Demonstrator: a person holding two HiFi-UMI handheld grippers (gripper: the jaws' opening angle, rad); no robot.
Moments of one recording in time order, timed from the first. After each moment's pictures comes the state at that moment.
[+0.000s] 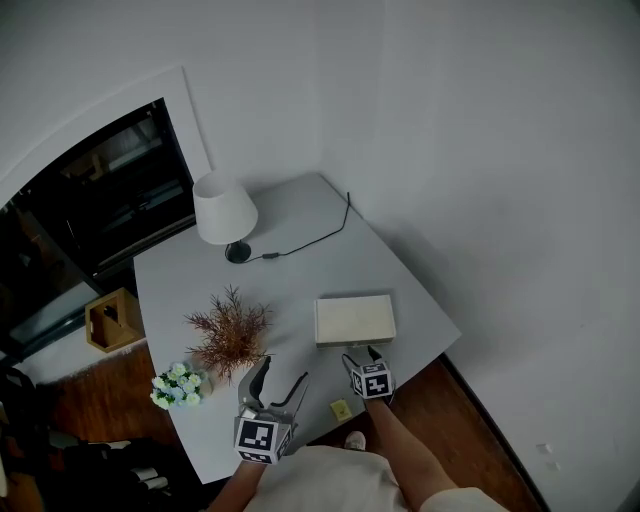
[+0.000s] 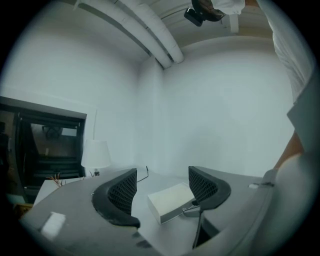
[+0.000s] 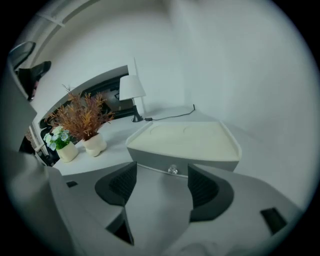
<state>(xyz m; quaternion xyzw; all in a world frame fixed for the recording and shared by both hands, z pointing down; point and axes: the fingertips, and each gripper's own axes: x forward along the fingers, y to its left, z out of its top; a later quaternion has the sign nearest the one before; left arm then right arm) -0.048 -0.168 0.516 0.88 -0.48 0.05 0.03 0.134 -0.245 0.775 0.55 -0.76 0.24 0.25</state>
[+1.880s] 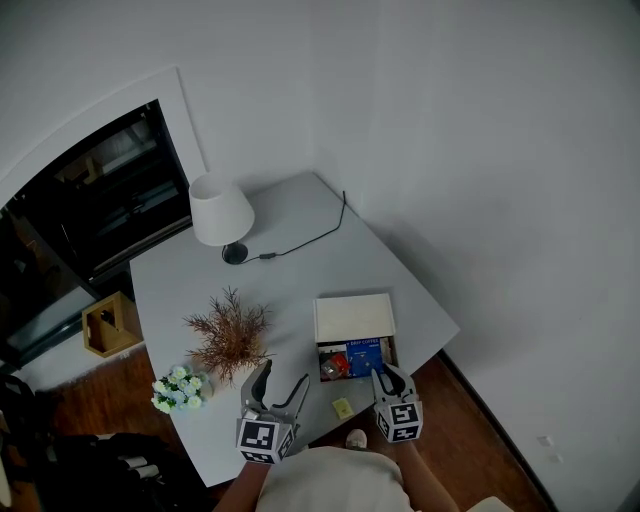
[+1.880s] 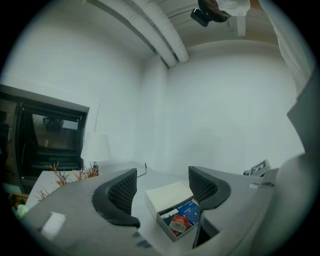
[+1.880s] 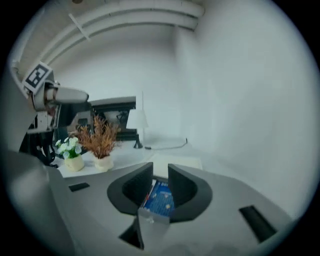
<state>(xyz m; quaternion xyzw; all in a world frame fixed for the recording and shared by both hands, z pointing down) -0.053 -0.165 0.531 0.88 -0.47 0.04 0.06 0.160 -0.156 0.655 0.61 -0.78 0.09 0.13</state>
